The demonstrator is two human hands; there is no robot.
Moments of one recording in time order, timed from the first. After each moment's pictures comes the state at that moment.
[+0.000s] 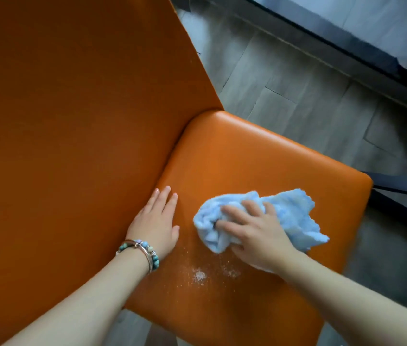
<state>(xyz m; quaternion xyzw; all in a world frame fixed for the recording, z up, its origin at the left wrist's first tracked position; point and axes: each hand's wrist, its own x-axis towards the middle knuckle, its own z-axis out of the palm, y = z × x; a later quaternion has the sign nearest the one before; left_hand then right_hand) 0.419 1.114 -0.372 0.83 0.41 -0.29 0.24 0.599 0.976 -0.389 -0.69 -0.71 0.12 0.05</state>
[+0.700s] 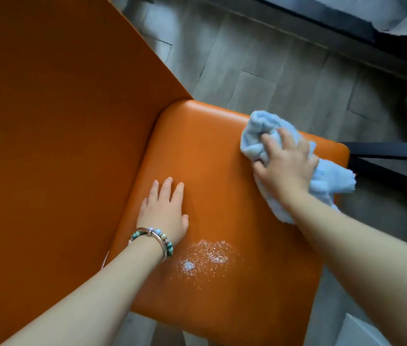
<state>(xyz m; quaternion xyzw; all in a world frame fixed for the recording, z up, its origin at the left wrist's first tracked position) 0.467 1.093 -0.367 0.84 0.38 -0.32 0.19 0.677 0.999 -0.382 -0.93 -0.35 0.10 0.00</state>
